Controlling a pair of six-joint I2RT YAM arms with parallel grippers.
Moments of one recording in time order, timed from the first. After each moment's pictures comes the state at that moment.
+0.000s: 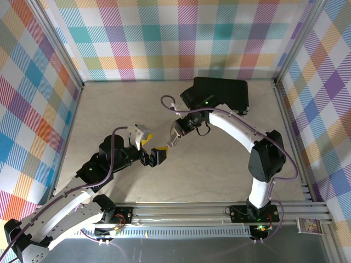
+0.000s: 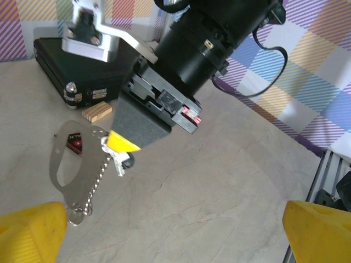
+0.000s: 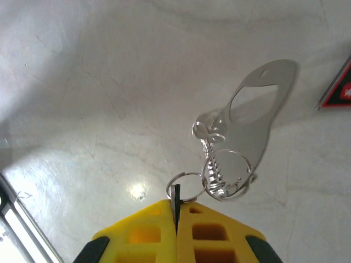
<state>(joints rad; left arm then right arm) -0.70 0.73 0.68 -0.21 0.21 -0.24 0.67 1.81 1.62 -0.92 -0.32 0.04</state>
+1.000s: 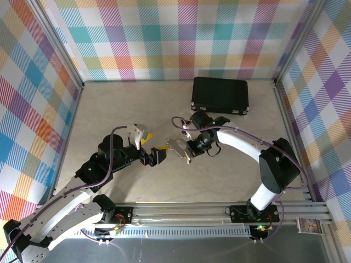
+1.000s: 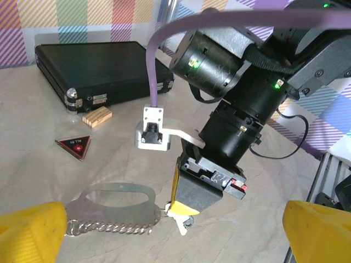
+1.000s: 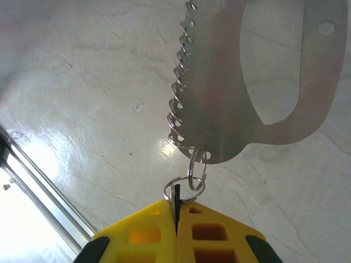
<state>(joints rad) -0.70 0.73 0.69 -0.21 0.21 -0.24 0.67 1.64 1.18 -0.82 -0.41 0.15</state>
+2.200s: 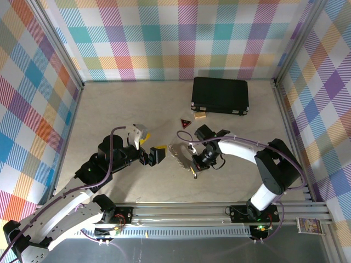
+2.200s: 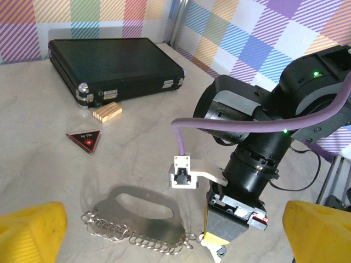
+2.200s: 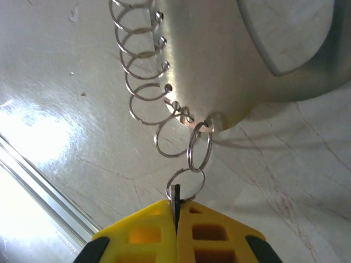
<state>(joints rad) -0.70 0.72 0.69 -0.24 0.17 -0.25 0.68 1.63 0.93 -0.73 -0.49 0.22</state>
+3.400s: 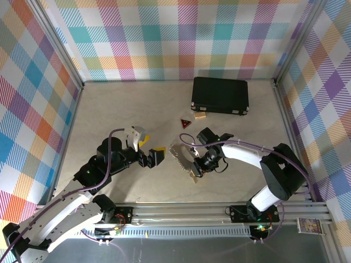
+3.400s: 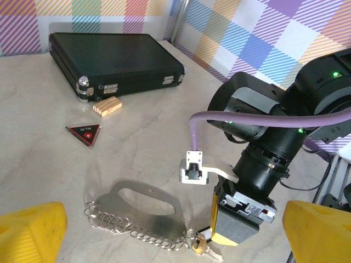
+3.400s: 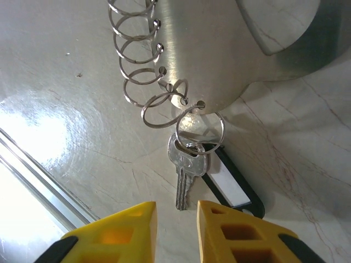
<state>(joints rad) -0.70 0.69 0.66 -0.25 0.17 -0.27 0.69 1.55 0.87 -0.71 -0.47 0.25</state>
